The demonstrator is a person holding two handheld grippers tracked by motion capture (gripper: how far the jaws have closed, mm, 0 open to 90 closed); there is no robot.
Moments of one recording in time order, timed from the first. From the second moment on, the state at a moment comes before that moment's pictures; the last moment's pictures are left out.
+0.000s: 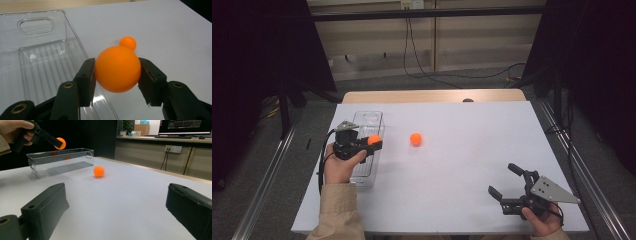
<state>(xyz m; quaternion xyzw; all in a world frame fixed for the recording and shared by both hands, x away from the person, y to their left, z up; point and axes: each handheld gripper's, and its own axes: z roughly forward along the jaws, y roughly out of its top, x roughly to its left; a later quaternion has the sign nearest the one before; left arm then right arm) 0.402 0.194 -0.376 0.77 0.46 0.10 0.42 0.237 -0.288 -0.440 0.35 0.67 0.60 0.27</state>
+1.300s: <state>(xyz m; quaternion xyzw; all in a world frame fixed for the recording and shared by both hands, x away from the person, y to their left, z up) 0.403 0.206 -0.381 0.77 0.48 0.12 0.41 0.237 -0.287 -0.440 0.34 0.67 0.60 0.27</state>
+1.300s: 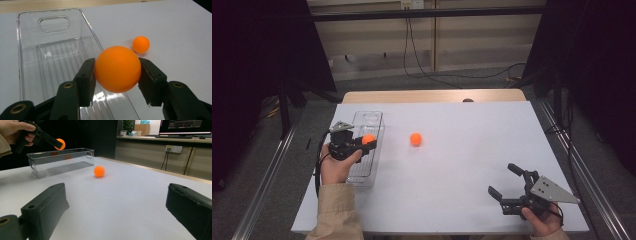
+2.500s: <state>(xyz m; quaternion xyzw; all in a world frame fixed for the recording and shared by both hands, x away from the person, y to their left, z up) 0.407 0.215 -0.390 0.76 0.50 0.13 0.40 0.237 -0.287 -0.440 0.35 0.67 0.60 0.27</state>
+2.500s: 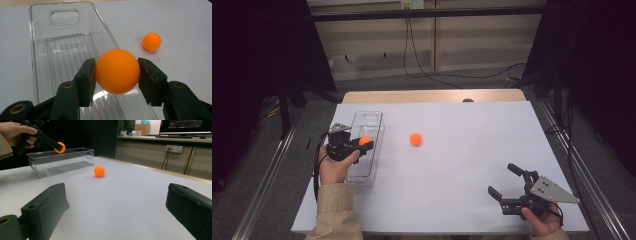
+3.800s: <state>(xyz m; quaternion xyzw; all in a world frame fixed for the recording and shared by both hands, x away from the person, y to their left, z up) 0.408 0.216 -0.396 0.75 0.52 0.15 0.38 0.237 -0.287 -0.440 0.34 0.67 0.59 0.27</state>
